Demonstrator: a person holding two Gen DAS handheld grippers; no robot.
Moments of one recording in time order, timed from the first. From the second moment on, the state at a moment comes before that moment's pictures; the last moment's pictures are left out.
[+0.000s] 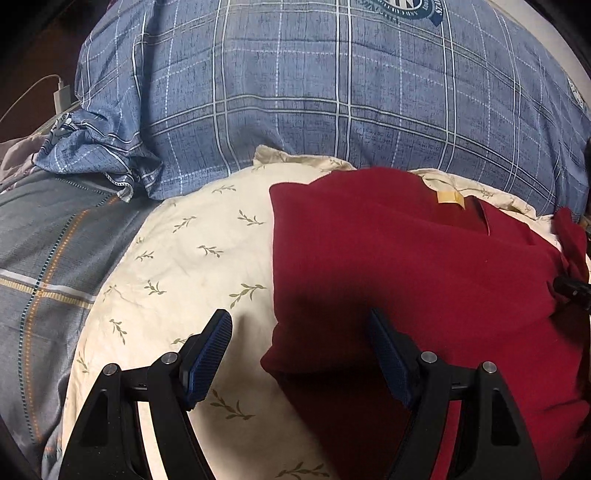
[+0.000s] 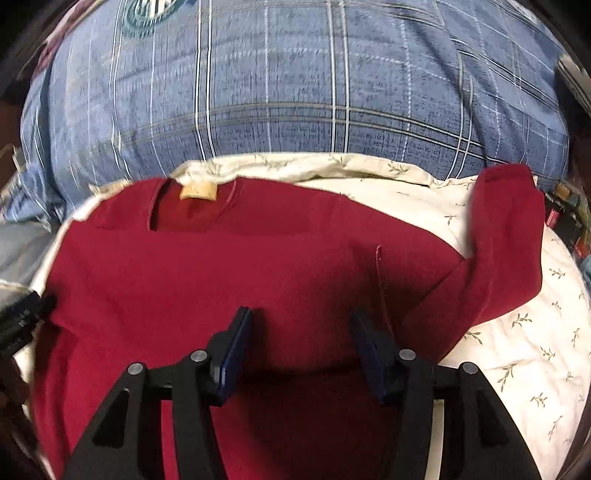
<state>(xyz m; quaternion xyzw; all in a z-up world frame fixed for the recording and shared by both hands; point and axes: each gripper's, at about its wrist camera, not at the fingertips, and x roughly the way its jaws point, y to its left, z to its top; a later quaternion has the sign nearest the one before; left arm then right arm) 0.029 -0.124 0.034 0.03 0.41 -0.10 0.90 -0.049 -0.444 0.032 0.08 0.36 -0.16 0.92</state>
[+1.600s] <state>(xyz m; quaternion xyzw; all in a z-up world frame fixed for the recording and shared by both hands) 0.012 -0.101 0.055 -0.01 0.36 -0.12 0.92 -0.080 -0.505 0.147 0.11 0.25 -0.07 0.96</state>
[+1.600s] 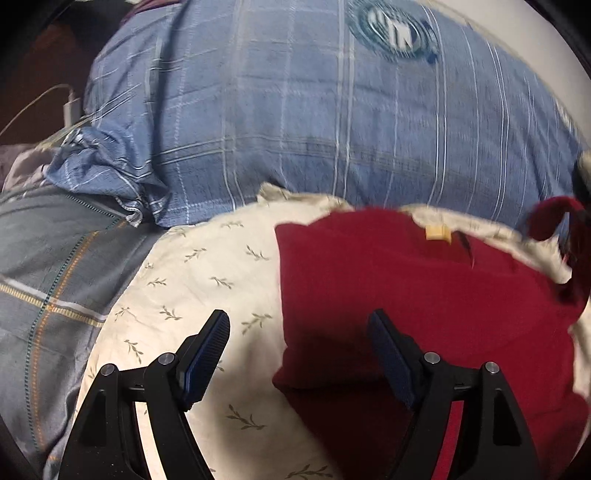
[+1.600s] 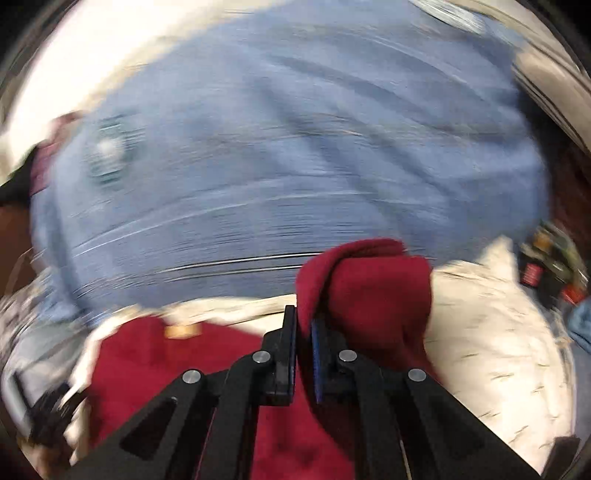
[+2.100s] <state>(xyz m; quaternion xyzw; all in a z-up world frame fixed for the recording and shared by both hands) 0.007 -0.107 0.059 -0.07 0.39 -0.19 0.90 -0.116 -0.431 0.059 0.12 0.33 0.04 0.94</state>
